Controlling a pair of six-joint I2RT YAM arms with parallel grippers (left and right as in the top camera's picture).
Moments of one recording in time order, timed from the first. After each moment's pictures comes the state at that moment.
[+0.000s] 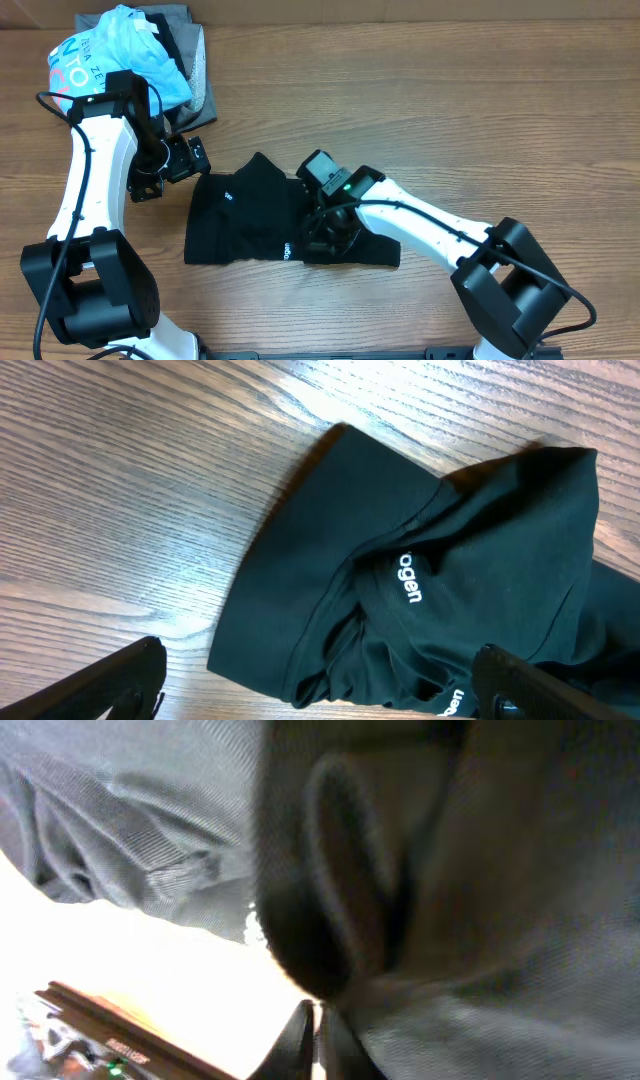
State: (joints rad) left arm 0.17 1.80 1.48 -1.24 0.13 -0.26; right arm 0.79 1.86 1.23 -0.75 -0.41 0.75
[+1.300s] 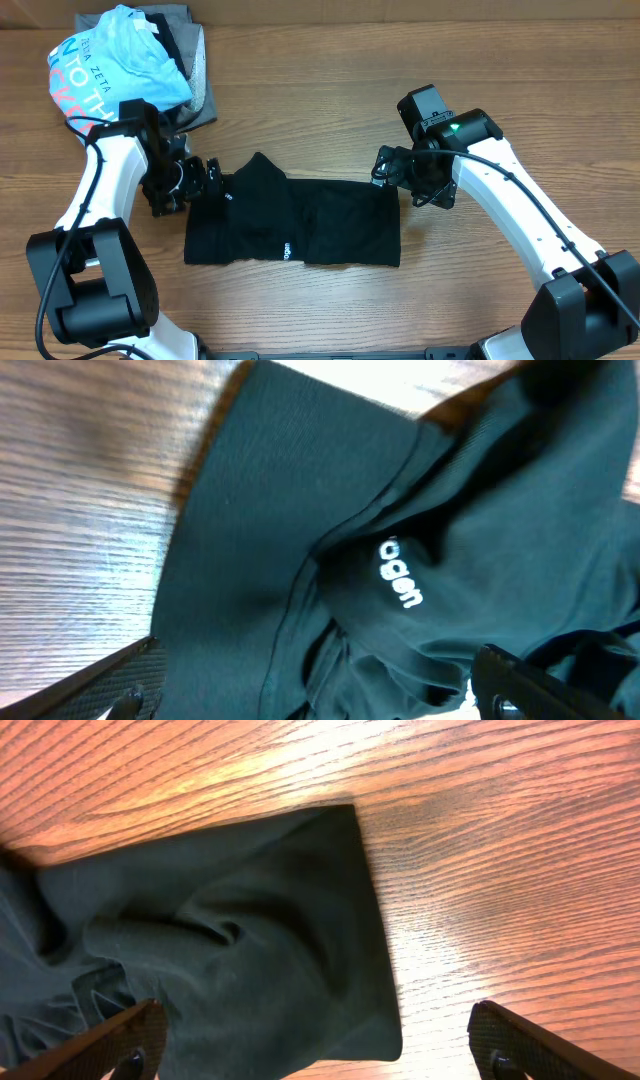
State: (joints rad) left arm 0.18 1.80 1.25 -1.05 0.30 -0.09; right arm 0.37 1.67 1.36 -1.13 -0.11 0.67
